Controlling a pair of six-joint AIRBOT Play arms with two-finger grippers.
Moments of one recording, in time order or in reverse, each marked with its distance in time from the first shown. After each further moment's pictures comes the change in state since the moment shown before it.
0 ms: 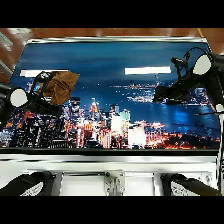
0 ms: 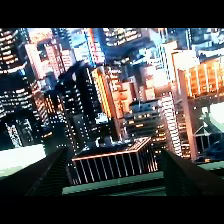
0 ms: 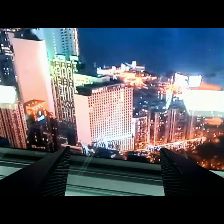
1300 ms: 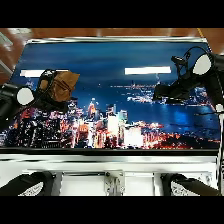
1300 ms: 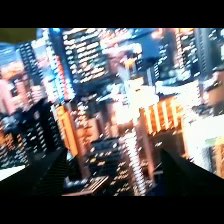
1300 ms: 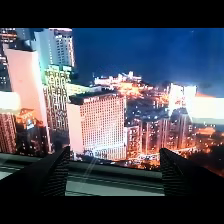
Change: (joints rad) left arm 0.000 -0.063 -0.002 -0.068 0.144 -0.011; right arm 0.000 0.000 0.000 0.009 -0.035 -0.007
